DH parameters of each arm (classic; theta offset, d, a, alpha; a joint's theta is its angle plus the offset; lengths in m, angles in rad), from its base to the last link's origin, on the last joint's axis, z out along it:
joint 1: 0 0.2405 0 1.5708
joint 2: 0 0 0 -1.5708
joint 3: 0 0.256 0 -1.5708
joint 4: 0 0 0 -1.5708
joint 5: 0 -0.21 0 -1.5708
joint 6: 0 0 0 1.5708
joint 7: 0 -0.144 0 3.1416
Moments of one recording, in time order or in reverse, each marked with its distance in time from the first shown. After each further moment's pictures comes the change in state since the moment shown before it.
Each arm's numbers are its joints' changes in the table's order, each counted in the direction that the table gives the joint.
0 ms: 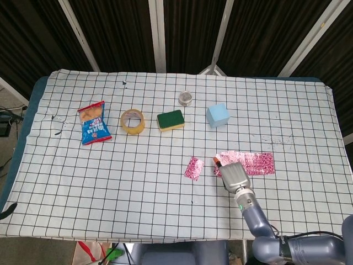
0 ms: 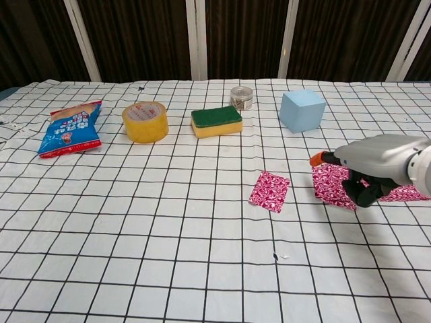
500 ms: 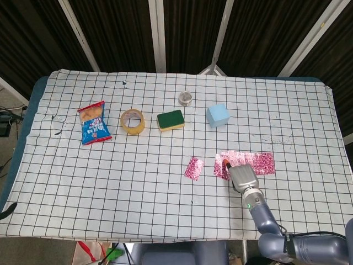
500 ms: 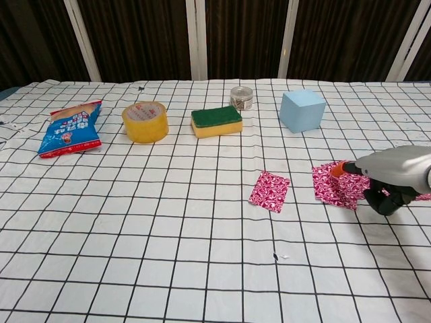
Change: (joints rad) left arm 0.000 0.007 -0.002 -0.004 0.003 -0.004 -0.021; right arm -0.017 -0.018 -0.036 0.073 -0.021 0.061 -0.057
